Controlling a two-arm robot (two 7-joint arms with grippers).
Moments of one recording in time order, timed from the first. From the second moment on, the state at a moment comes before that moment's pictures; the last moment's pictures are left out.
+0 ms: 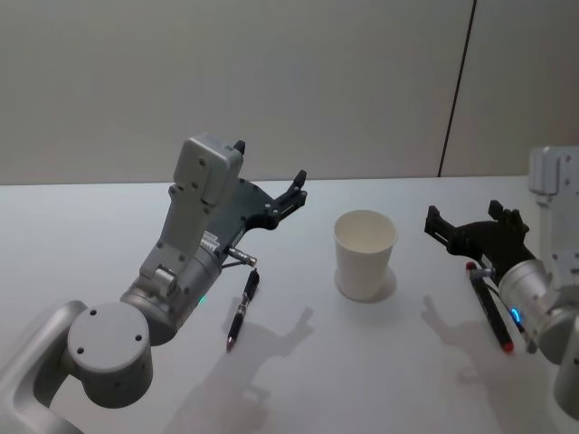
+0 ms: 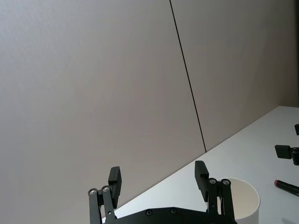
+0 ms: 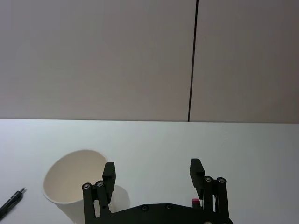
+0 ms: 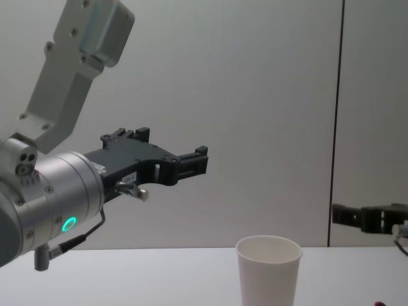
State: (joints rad) left arm -0.24 0.38 0.45 -1.63 -0.20 0.01 -0.01; right arm 0.12 0.19 -0.25 -1.63 0.27 0.32 -0.10
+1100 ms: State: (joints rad) left arm -0.24 0.38 0.45 -1.63 -0.20 0.01 -0.01; right arm 0.25 0.13 -0.21 -1.44 0.32 0.53 -0.16
